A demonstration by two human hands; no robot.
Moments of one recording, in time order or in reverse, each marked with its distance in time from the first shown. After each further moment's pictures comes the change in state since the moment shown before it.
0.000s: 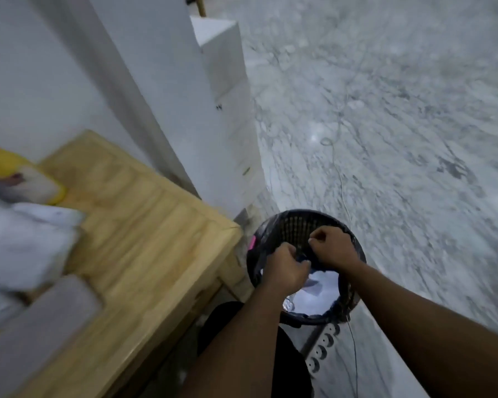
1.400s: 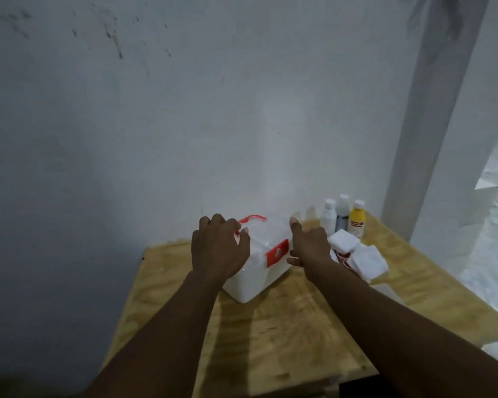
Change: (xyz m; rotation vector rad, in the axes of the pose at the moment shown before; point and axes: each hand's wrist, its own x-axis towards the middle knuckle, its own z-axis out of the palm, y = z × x) left_hand -0.393 -0.185 -0.370 0.490 1.291 -0.221; right_hand -0.309 -0.435 0.165 0.549 -0.434 -0.304
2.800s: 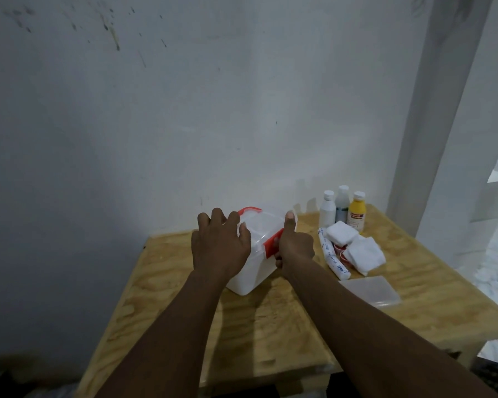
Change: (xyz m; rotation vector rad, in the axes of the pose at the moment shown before) left_hand -0.020 0.017 0.018 0.122 0.045 -0.035; right_hand -0.006 0.018 0.026 0.020 0.087 0.153
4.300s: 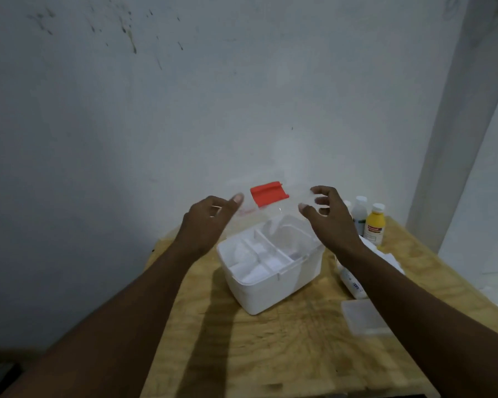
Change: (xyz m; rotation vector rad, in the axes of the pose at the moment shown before) left_hand 0.049 -0.043 -0.036 -0.826 -0.151 -0.191; right_hand 0.017 -0.058 -0.061 -0.212 -0.196 -0.762
